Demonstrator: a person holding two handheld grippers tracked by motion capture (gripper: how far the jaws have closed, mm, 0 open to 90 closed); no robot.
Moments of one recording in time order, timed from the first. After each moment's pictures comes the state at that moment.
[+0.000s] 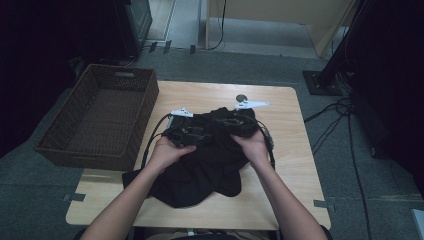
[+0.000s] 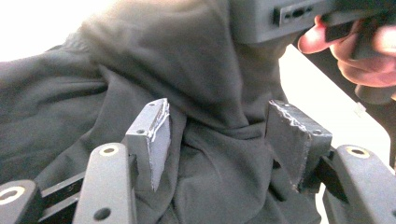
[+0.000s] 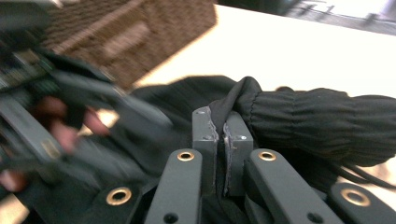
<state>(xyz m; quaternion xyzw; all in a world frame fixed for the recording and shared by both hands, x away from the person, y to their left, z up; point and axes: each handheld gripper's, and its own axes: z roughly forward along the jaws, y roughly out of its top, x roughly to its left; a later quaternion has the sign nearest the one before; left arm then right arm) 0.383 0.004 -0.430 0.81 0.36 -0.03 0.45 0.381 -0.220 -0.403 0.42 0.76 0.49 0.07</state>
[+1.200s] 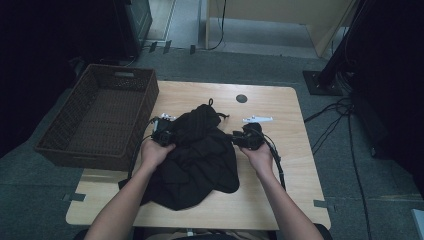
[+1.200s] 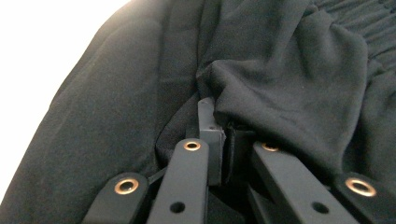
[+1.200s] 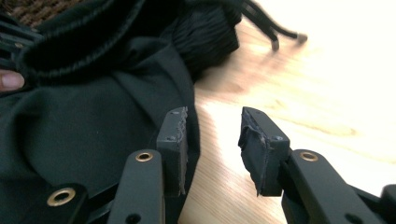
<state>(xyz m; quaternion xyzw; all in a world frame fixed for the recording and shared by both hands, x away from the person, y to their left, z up) 0.421 0.046 -0.498 0.80 0.49 0.05 0.33 0.380 -0.267 -0.485 0.50 0.75 0.42 0.09</state>
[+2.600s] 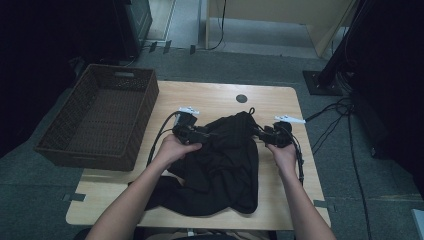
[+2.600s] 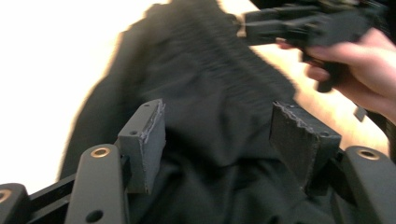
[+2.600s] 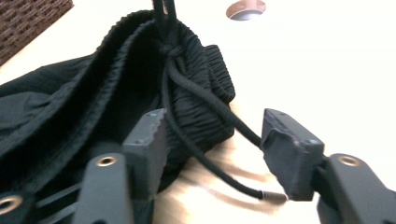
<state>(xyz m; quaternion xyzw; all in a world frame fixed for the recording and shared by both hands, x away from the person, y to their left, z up) 0.392 -0.026 -0.437 0.82 0.35 -0.05 0.45 0.386 -0.355 -0.487 0.57 0.69 0.43 0.14</state>
